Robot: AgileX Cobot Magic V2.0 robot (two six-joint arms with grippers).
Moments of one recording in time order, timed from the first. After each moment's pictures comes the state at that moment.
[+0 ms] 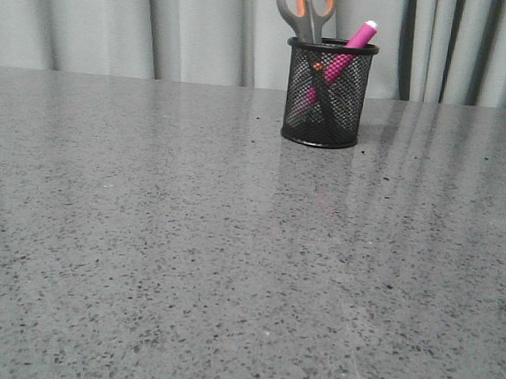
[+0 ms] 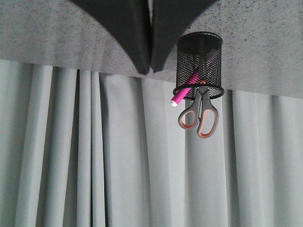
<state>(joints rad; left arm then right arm) -0.03 0.00 0.00 -0.04 0.04 0.08 0.24 0.25 -0.03 0.02 -0.38 -0.09</state>
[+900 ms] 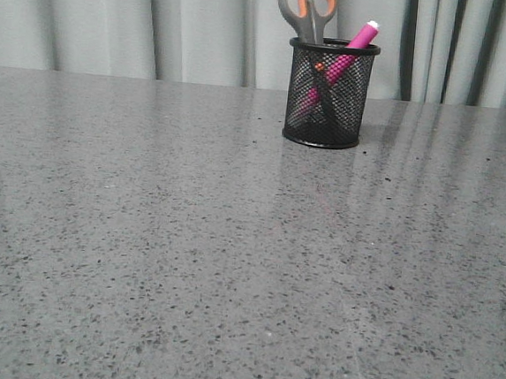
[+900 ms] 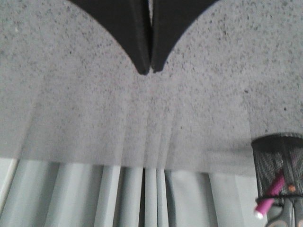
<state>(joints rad) -0.03 0.00 0.00 -0.04 0.04 0.07 -0.01 -0.01 0.01 0.01 0.17 -0.11</state>
